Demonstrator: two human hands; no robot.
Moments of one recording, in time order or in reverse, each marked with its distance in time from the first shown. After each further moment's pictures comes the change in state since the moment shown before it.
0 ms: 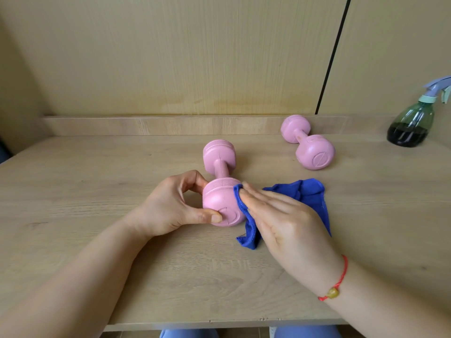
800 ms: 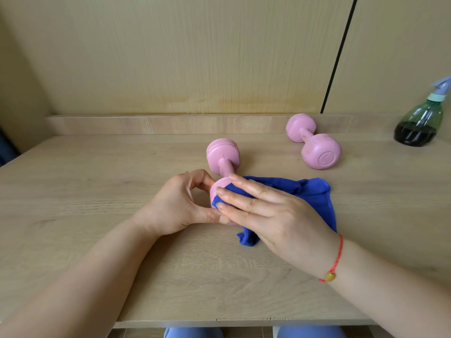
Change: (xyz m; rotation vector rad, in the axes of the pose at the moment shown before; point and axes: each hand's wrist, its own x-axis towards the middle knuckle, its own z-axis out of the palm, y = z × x) left_hand 0.001 0.000 0.002 0.076 0.007 0.066; right_hand 0.018 0.010 0.002 -0.009 -0.209 -0.324
